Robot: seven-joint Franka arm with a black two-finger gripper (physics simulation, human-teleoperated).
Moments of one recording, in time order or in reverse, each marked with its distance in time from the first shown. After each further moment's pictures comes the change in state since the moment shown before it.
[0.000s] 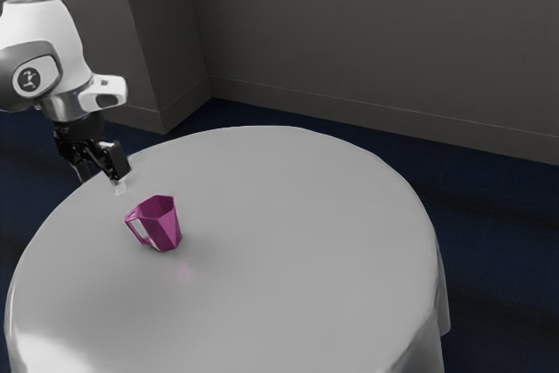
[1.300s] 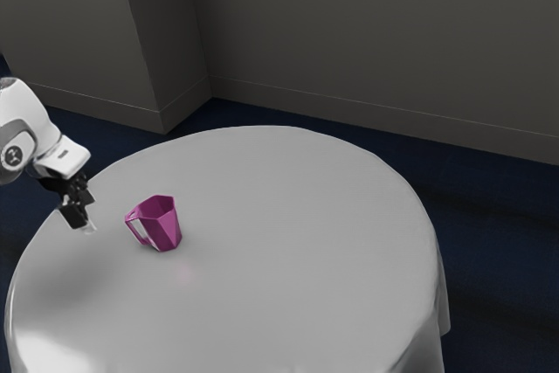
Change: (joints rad) arm -0.605 0.060 0.902 -0.152 0.147 0.519 0.895
